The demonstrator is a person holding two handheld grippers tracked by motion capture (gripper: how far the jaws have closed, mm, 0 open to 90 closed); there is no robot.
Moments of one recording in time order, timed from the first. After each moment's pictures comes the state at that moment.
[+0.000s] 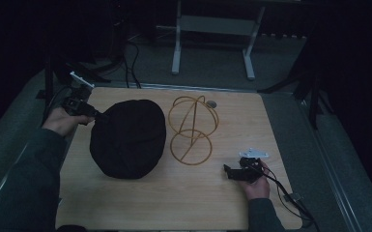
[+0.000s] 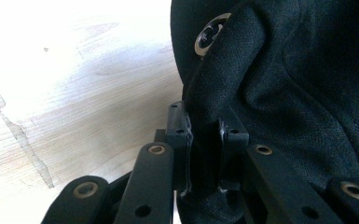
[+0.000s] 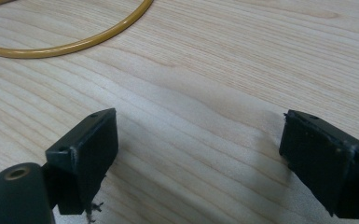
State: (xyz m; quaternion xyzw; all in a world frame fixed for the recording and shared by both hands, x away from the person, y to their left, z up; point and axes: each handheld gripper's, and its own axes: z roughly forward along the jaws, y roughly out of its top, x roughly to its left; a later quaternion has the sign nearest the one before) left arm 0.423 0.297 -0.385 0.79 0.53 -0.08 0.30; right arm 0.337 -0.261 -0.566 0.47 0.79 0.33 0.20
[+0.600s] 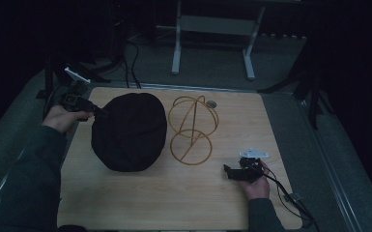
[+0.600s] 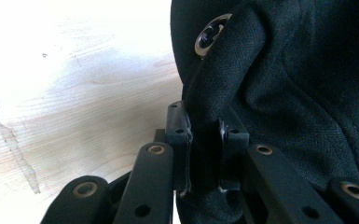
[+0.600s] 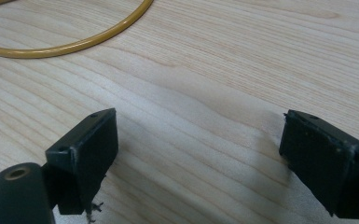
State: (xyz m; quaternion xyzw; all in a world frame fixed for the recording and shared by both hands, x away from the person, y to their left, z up) left arm 0.427 0.305 -0.380 0.76 0.55 -0.10 0.33; right arm 0.337 -0.261 -0.566 0.47 0.79 0.33 0.20
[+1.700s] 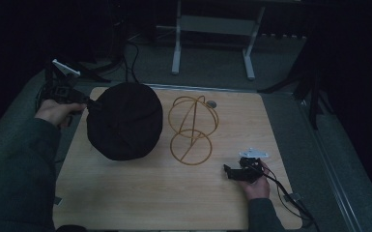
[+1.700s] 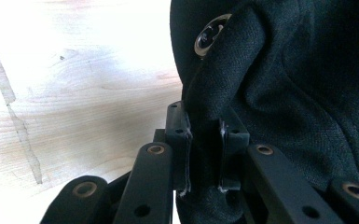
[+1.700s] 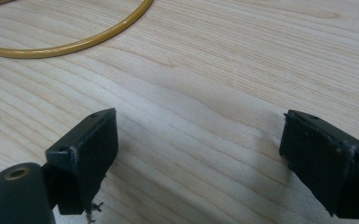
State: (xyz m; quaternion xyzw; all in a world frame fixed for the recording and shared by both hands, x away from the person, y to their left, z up) left arm 0.432 0.324 -0.360 0.71 0.60 -0.11 0.35; right arm 0.337 -0.261 -0.566 0.47 0.79 0.33 0.20
